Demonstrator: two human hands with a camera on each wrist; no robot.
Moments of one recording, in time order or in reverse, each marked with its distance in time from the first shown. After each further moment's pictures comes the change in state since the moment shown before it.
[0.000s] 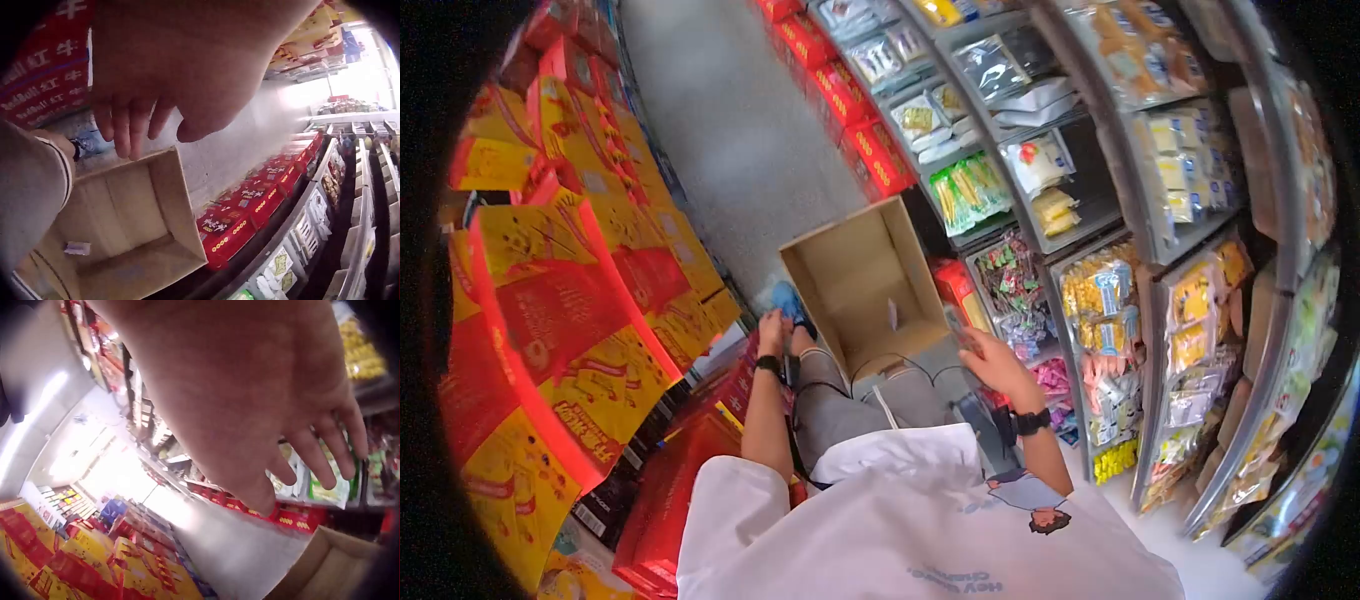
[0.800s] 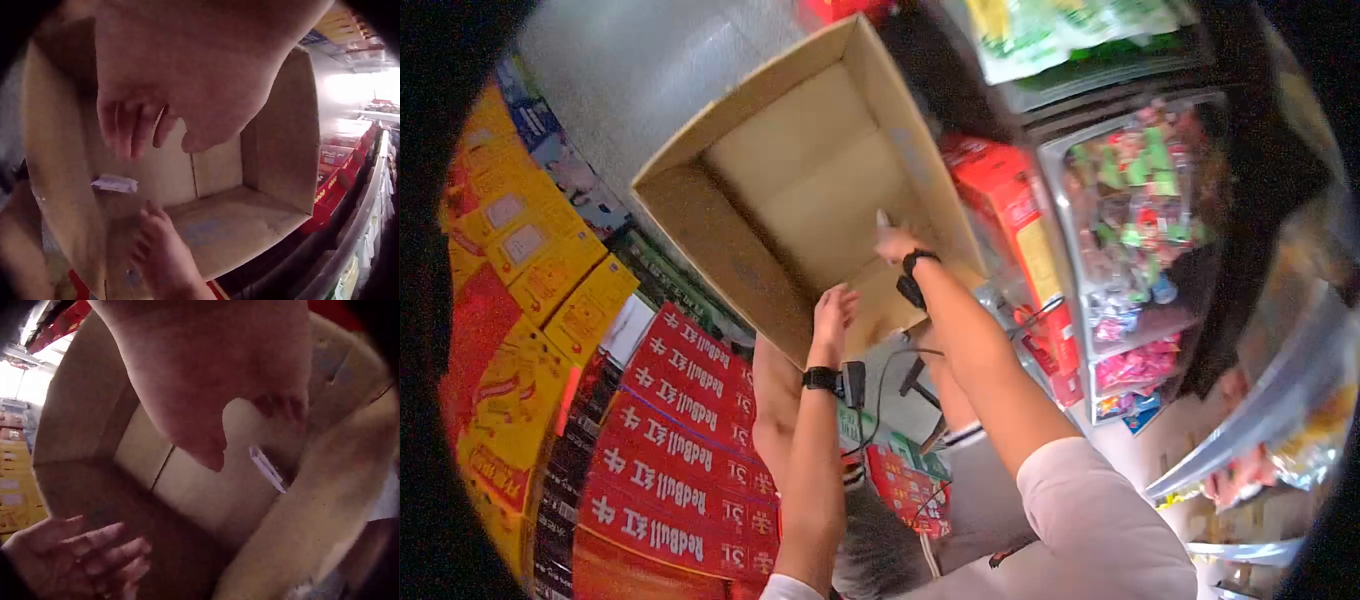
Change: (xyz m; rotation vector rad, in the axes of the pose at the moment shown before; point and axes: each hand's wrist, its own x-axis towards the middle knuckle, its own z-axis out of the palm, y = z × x) left_hand 0.052 -0.320 0.231 -0.075 -0.117 -0.386; right_hand 0.418 0.450 0.430 -0.167 -0.452 0.215
